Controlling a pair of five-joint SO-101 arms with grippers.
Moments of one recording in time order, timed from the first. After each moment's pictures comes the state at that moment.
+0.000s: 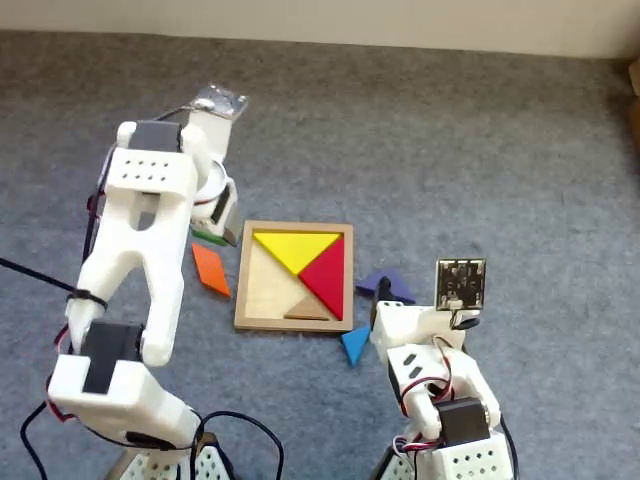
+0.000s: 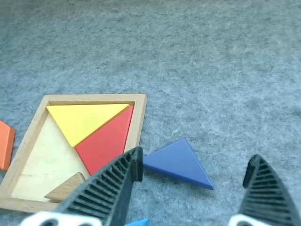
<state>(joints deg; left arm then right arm) -1.7 6.6 -2.4 88.7 -9.5 -17.5 -104.1 95.9 46.6 -9.7</state>
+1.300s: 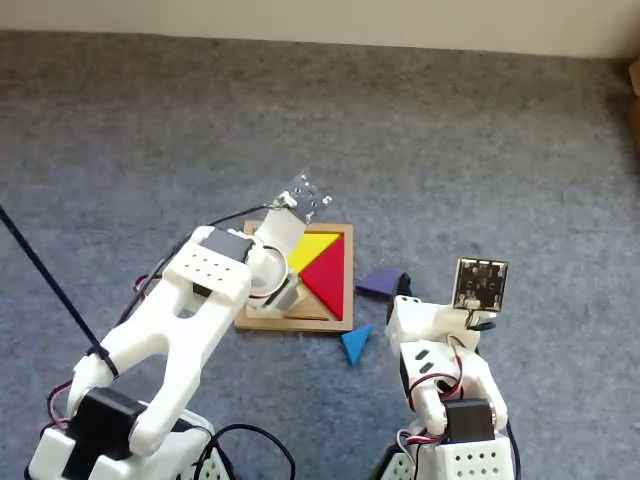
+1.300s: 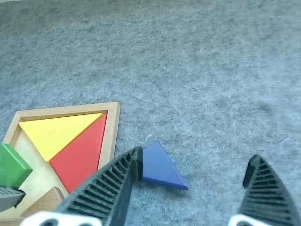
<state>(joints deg) 16.2 -14.3 42.6 54.6 -13.2 -11.3 -104.1 95.9 46.6 -9.7</state>
